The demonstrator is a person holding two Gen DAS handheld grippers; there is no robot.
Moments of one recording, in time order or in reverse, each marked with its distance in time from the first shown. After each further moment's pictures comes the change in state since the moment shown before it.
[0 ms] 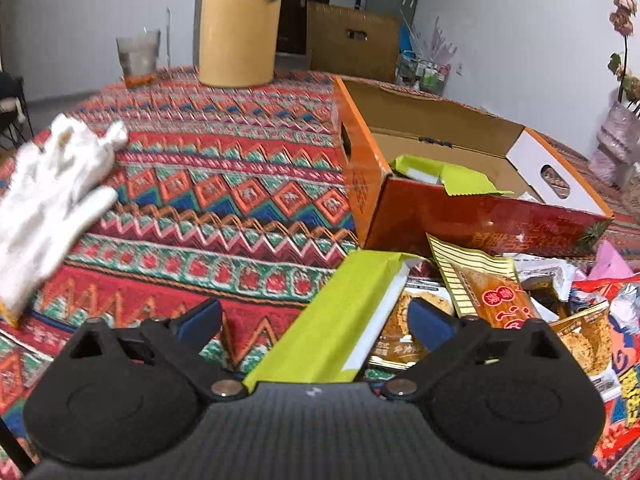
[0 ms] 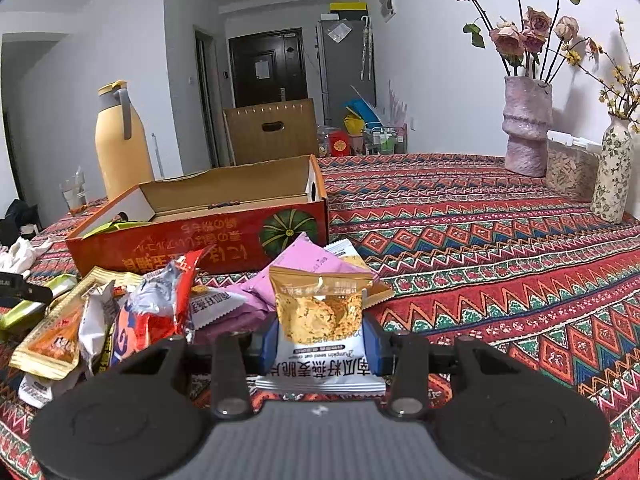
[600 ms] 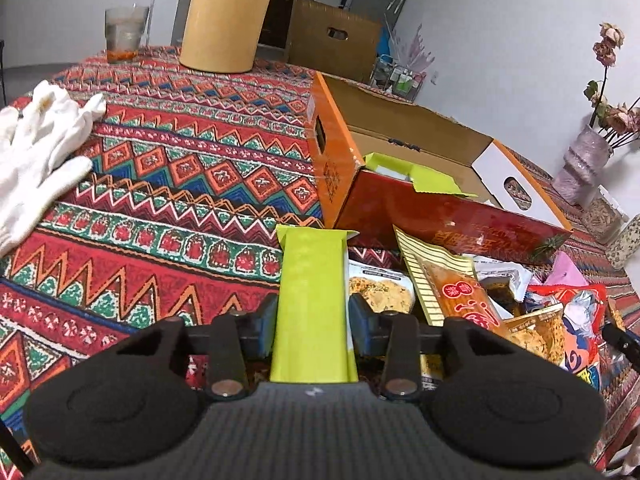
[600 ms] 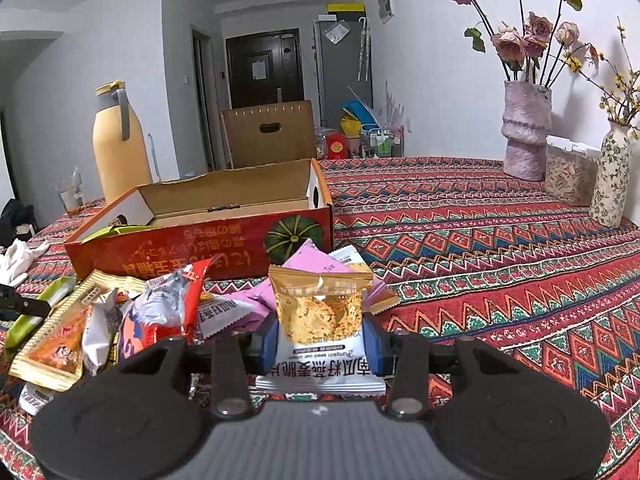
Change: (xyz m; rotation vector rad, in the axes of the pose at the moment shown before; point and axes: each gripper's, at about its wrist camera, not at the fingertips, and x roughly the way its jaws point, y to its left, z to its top) left arm -0.012 0.006 -0.009 -0.065 0.000 -0.123; right arm -0.001 0.009 0.004 -0.004 -0.005 -0.012
